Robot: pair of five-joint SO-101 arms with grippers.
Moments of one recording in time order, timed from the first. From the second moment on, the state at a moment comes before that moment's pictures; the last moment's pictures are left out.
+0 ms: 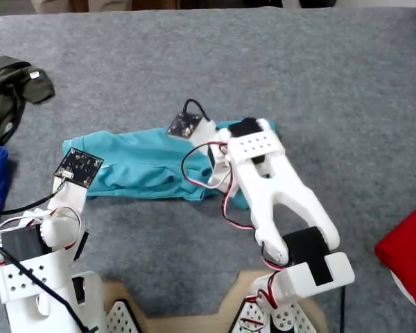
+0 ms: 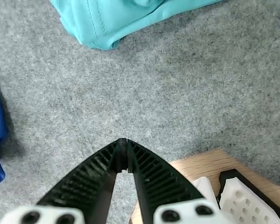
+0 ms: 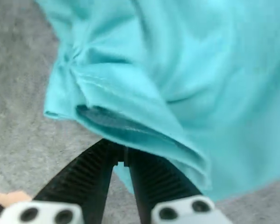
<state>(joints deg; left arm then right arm) -20.2 -67.3 55.0 92.7 -46.1 -19.8 1.8 24.0 69.8 34.7</state>
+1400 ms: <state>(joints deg) -19.8 -67.3 57.1 92.7 -46.1 -21.5 1.1 26.9 76.2 17.6</state>
